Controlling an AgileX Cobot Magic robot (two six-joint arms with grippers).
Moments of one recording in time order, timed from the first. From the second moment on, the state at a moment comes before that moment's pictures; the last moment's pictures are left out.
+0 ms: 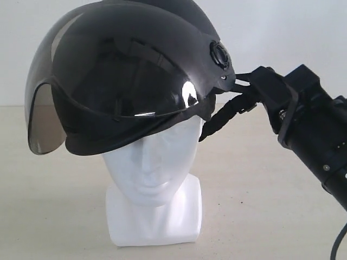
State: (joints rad) left arm -0.09 0.00 0.00 -0.08 0.31 0.08; right arm 0.52 1.31 -0.32 0.23 -1.20 0.84
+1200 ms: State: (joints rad) left arm -0.09 0.00 0.00 -0.08 0.31 0.08; right arm 0.52 1.30 -0.27 0.25 -1.14 0.60
